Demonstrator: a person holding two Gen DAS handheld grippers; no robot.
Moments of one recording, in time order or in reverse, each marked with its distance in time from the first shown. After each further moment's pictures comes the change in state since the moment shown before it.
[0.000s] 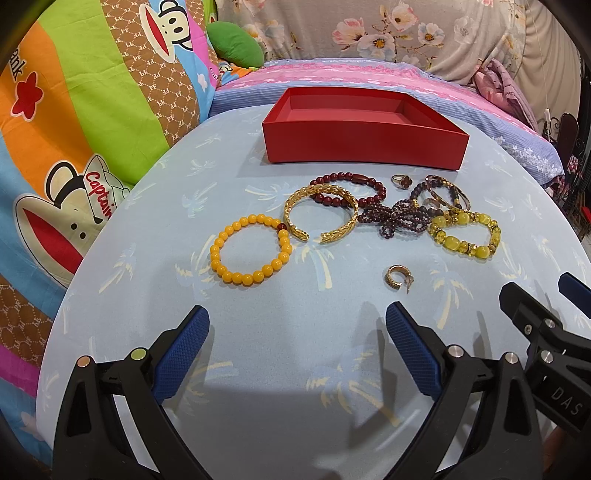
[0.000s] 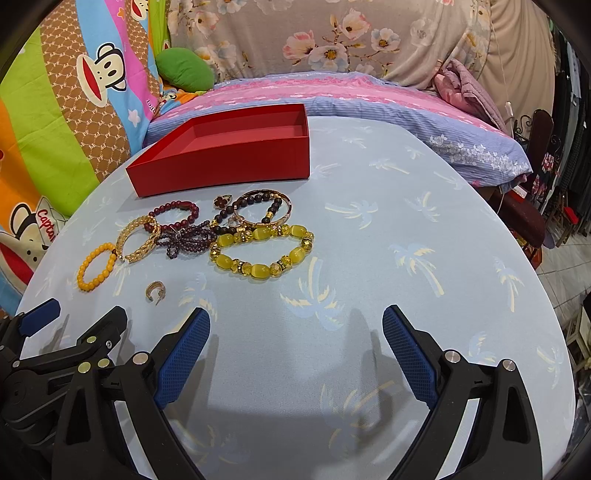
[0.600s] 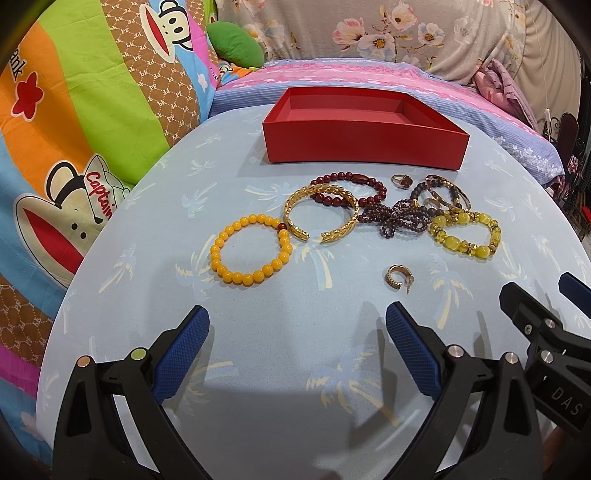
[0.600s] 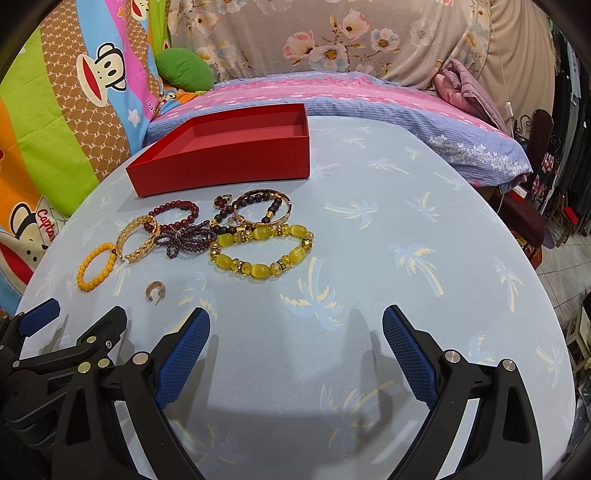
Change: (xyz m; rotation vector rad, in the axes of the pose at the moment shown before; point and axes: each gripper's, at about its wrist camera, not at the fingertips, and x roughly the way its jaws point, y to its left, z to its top) left arm 0.001 0.000 0.000 0.000 0.002 0.001; right arm 0.000 0.000 0.000 0.000 -0.001 0.000
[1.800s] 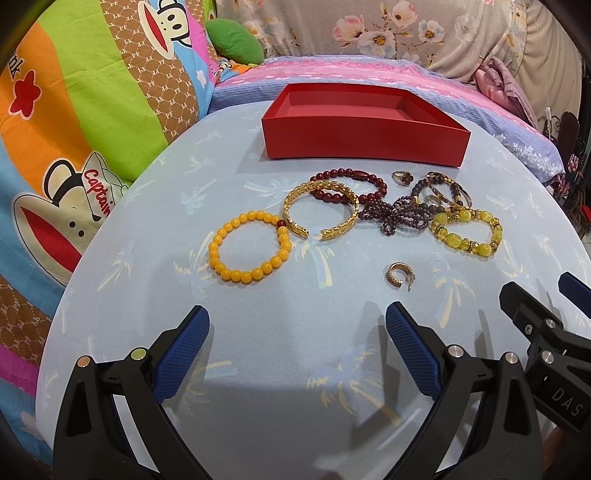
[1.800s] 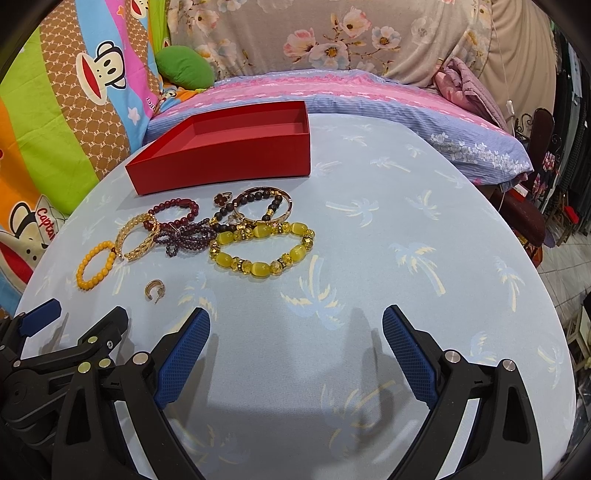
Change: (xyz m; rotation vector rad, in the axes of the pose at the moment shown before) left arm 0.000 0.002 -0.003 0.000 0.010 -0.008; right arm 0.001 0.000 0.001 0.000 0.006 0.001
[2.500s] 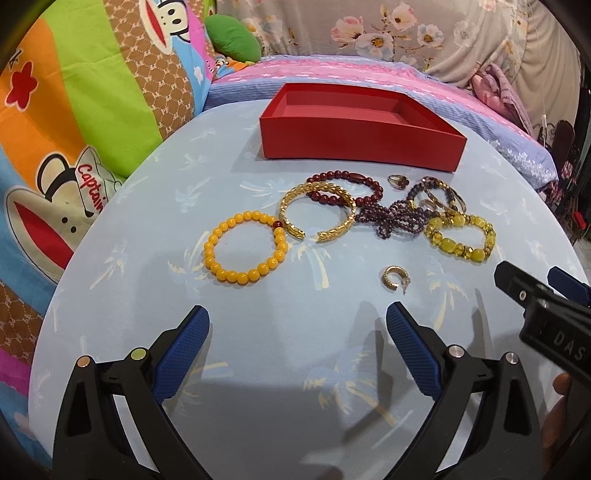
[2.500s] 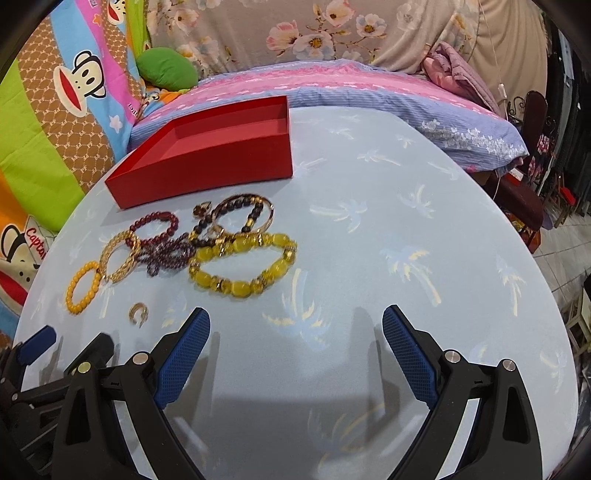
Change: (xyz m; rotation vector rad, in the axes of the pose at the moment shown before) left arm 0.001 0.009 0.005 -0.036 0.010 -0.042; right arm 0.016 -0.011 0.018 0.056 0.030 -0.018
